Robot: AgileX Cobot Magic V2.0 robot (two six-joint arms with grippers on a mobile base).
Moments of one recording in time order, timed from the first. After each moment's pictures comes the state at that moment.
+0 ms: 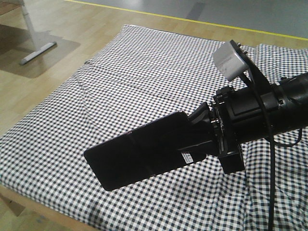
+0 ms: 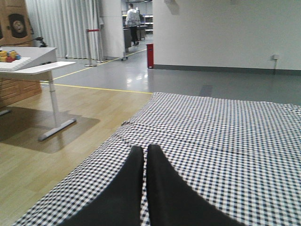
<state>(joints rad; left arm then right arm) 0.01 -0.02 0.03 -0.03 0.07 0.04 0.27 1.31 -1.08 1.10 1.22 -1.16</state>
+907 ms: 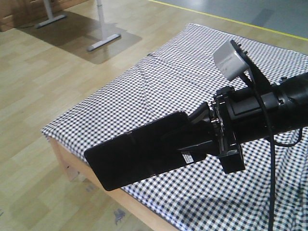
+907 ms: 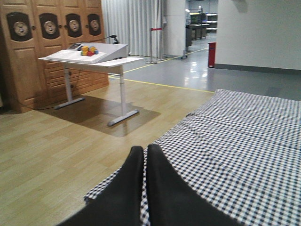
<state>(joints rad) 0.01 -0.02 0.03 -0.03 0.07 0.04 0.27 1.31 -1.08 1.10 1.22 -1.16</state>
